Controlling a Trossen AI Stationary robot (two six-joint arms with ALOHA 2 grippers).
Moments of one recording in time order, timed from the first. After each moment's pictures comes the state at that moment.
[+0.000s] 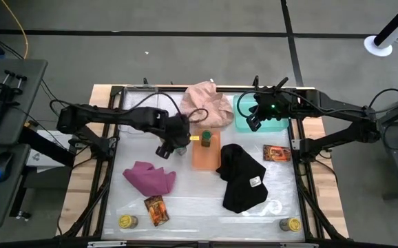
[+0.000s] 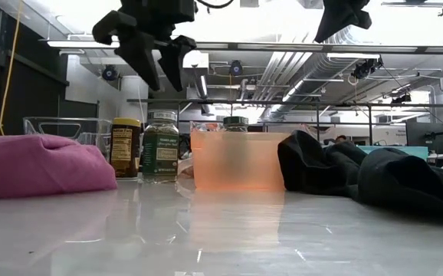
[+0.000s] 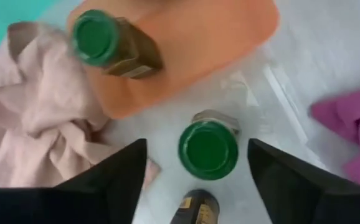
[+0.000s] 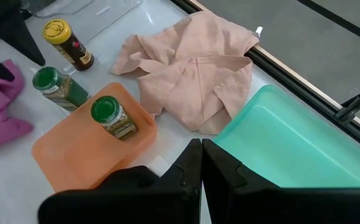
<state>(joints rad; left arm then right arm) 0.02 1.59 1.34 -0.94 -0.09 0.59 -0.15 1.18 1.37 -1.08 0.32 0.50</state>
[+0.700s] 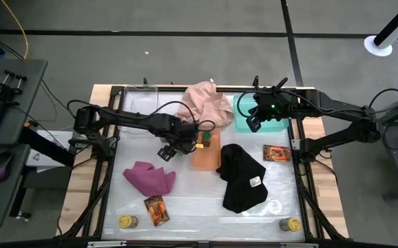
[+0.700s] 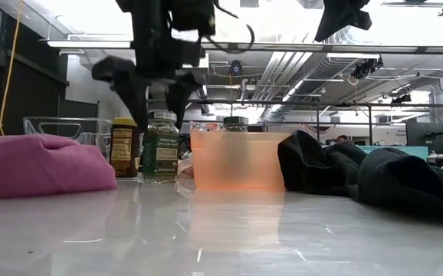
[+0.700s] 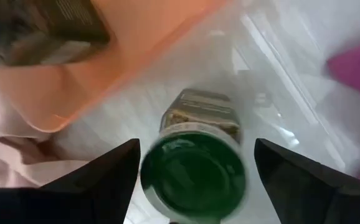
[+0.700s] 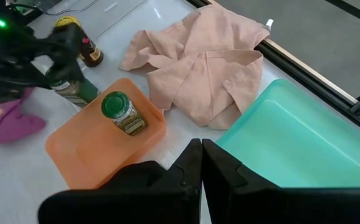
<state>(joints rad) 0.05 1.78 1.34 -0.97 -0.09 0.71 -0.15 1.18 1.37 -1.08 0.28 0.52</state>
